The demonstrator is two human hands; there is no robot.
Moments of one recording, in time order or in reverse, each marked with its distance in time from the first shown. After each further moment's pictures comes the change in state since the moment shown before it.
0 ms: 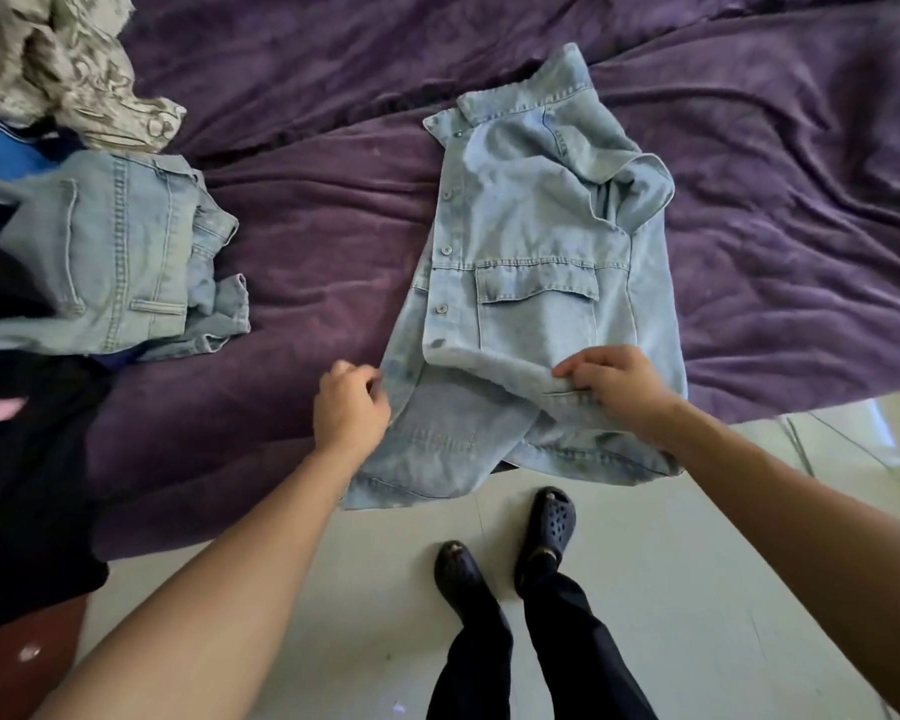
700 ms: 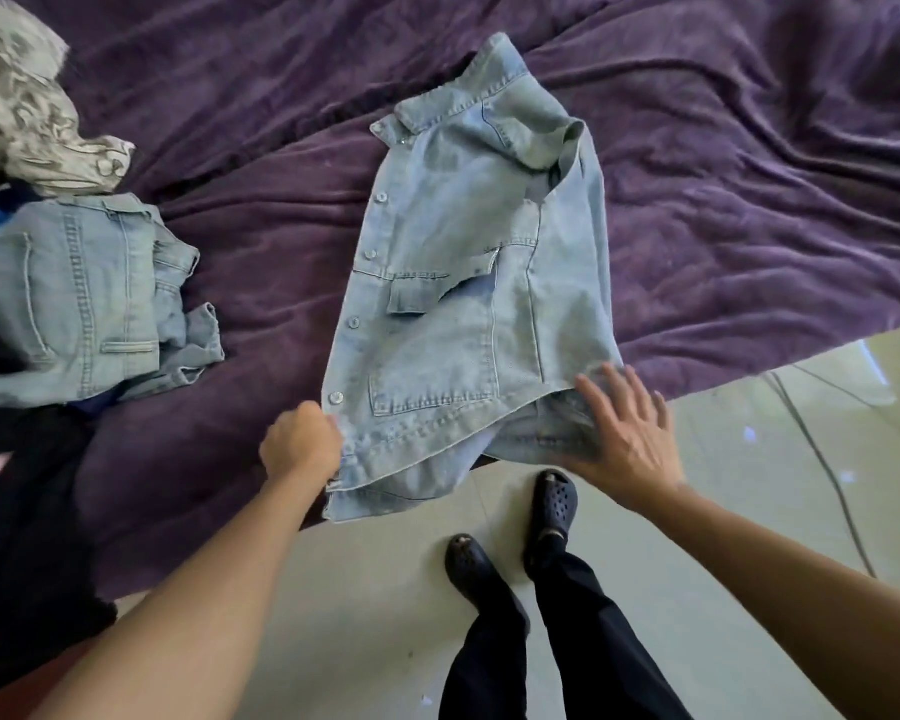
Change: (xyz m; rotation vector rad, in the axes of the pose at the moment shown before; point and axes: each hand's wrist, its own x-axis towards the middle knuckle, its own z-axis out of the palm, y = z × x) left_hand -0.001 -0.014 -0.011 0.379 -0.118 -0.235; right_hand -0.048 0.101 0.005 -0.887 0.257 -0.162
